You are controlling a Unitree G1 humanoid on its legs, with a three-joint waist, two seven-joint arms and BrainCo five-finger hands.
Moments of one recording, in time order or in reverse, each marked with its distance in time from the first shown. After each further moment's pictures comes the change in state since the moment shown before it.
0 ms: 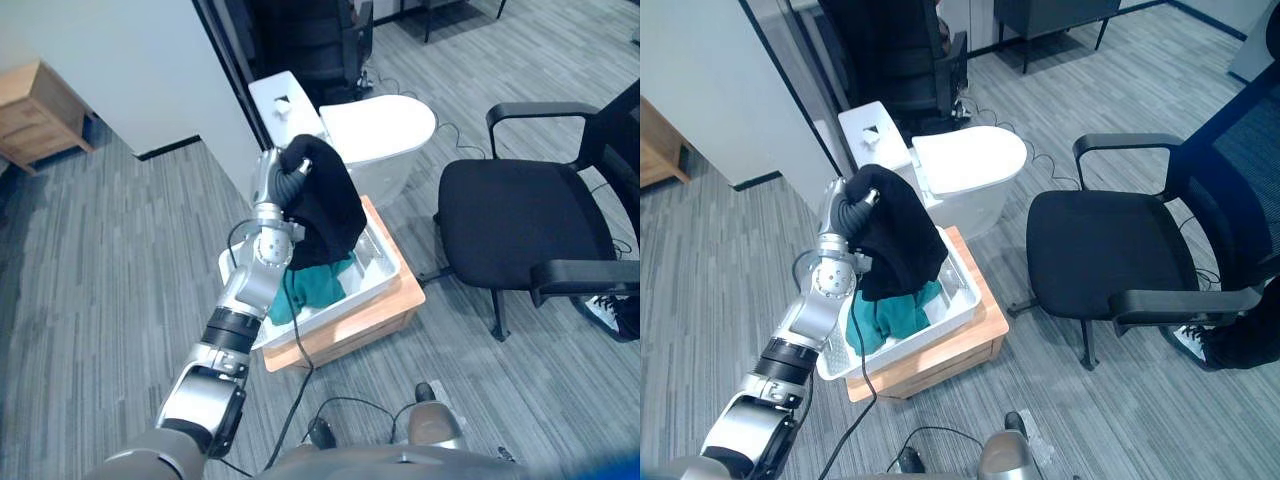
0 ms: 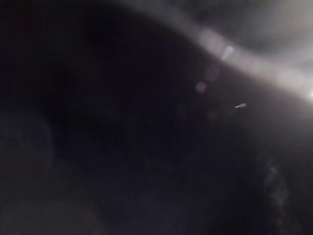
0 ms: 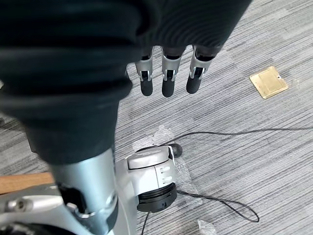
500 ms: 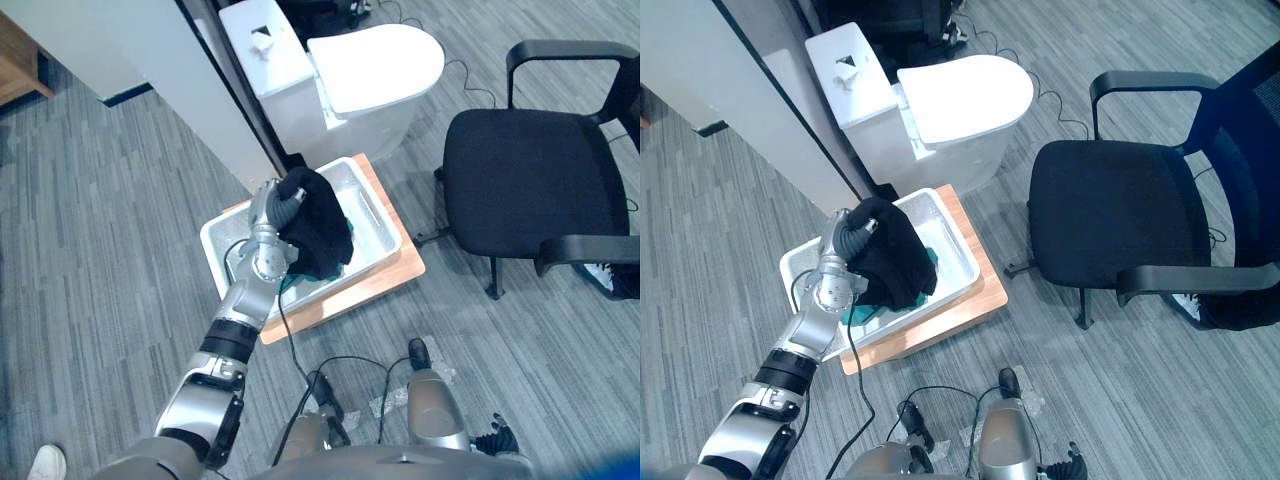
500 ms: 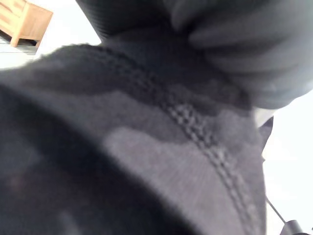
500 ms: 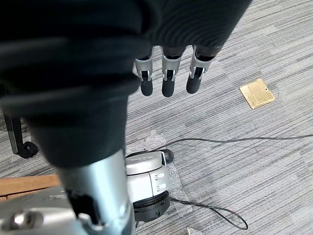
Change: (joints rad) left arm 0.047 0.007 0.038 0.122 -0.001 0.022 -0.042; right arm -0.081 -0.004 0.005 -0.035 0.005 0.001 -0.035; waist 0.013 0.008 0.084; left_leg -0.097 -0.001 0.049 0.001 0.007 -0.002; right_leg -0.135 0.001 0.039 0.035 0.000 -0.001
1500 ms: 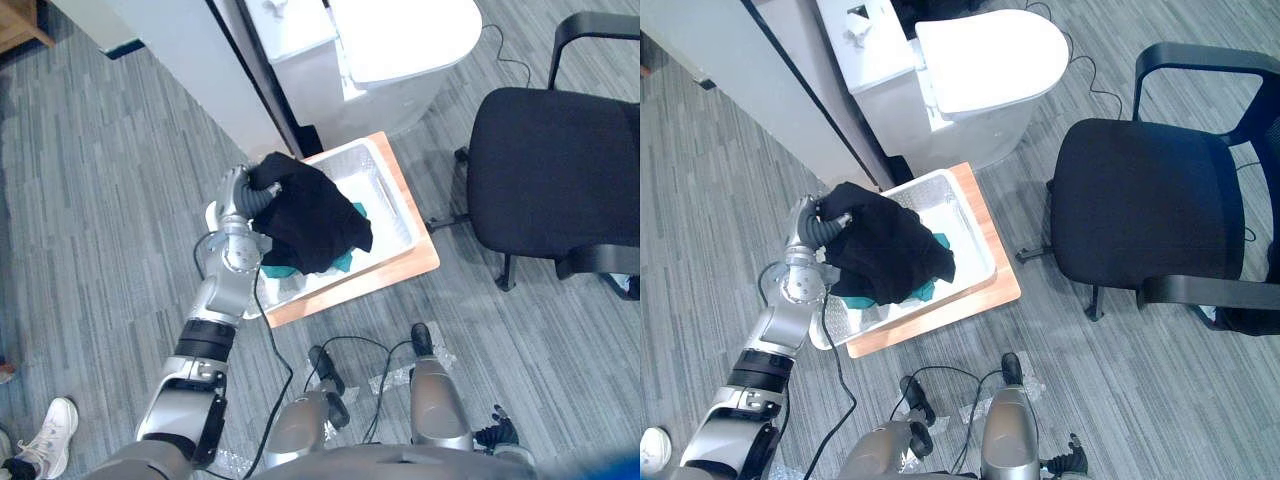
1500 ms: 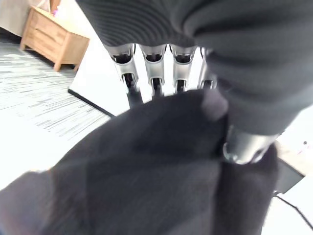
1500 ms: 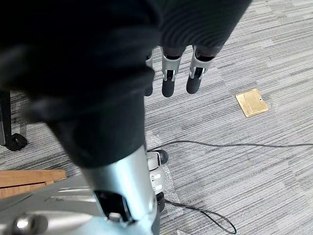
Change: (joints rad) left arm 0.047 0.067 0.075 -0.134 -0.001 0.038 -0.039; right arm 0.001 -0.007 0.015 -0.018 0.040 0.010 0.000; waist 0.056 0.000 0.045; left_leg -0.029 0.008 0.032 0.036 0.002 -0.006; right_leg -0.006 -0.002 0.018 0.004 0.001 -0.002
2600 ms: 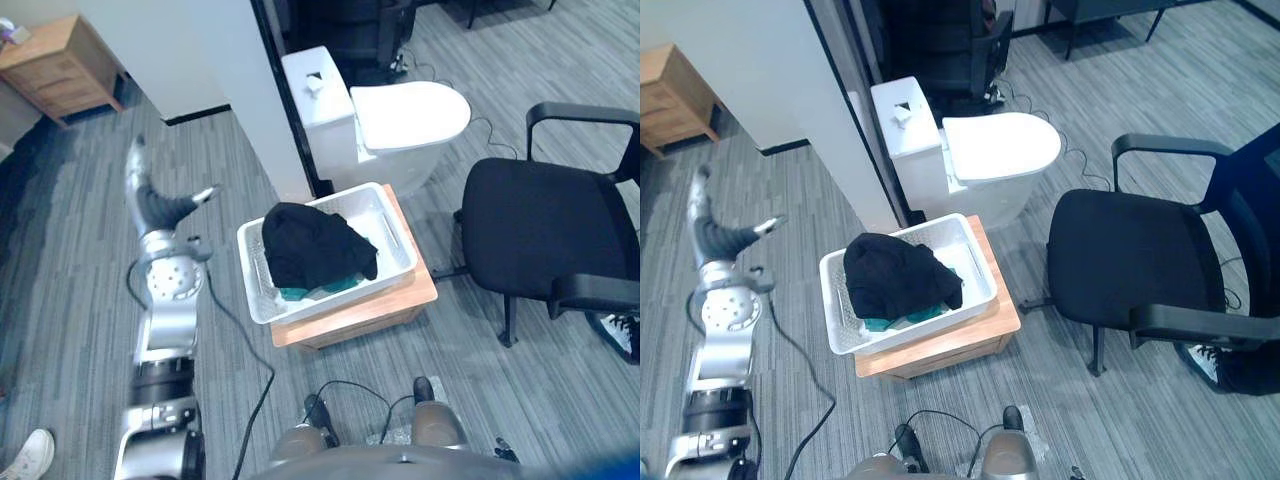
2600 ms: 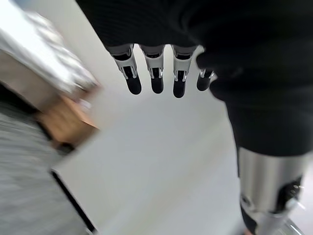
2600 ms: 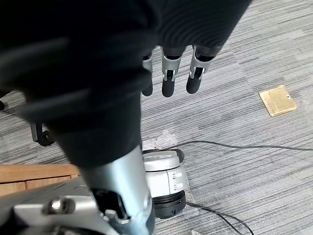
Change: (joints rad) left arm 0.276 -0.035 0.347 -0.272 -0.204 -0.066 0.107; right arm 0.051 0.005 -0.015 0.092 -0.033 0.022 0.020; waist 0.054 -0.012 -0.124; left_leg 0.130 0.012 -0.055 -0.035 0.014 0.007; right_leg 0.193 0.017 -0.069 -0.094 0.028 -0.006
